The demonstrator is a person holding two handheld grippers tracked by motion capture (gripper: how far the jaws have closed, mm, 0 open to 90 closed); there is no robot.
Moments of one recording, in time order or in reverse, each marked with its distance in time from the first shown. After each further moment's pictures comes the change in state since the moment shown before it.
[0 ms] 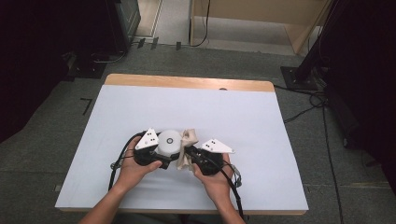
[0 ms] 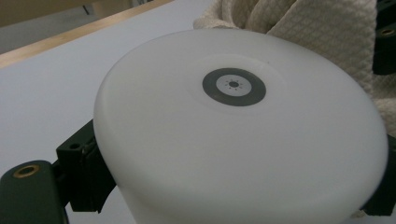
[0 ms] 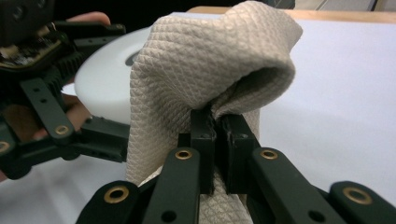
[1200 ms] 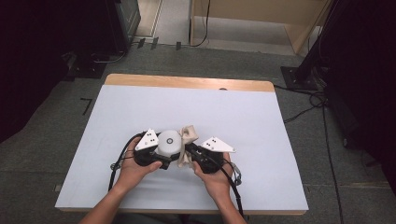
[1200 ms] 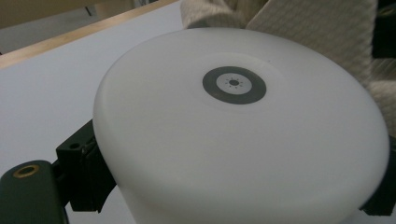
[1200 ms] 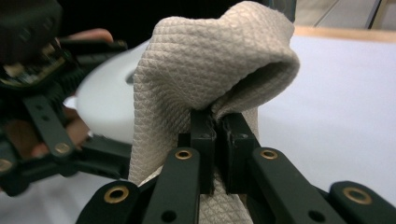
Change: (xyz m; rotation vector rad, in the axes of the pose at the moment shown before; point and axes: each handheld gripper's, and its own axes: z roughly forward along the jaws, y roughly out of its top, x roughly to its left) left arm -0.001 -0.001 0.000 -0.006 0.007 -0.004; right arm -0.003 0.004 0.001 -0.039 0.010 -0.018
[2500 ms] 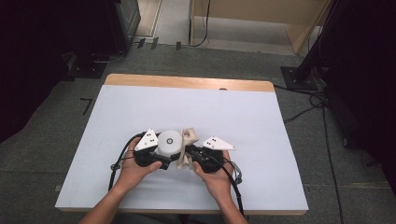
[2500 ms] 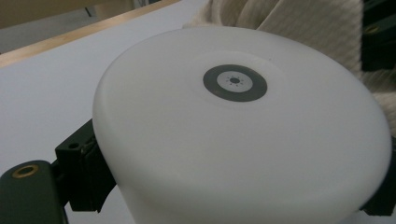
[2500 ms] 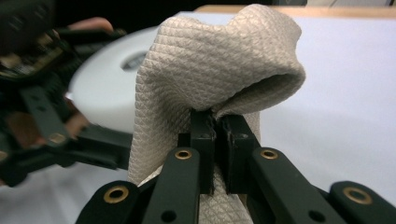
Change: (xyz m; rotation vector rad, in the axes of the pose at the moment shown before) left arm 0.000 -0.002 0.000 -0.008 -0.002 -0.006; right arm -0.006 -0.003 0.004 0.047 0.035 0.035
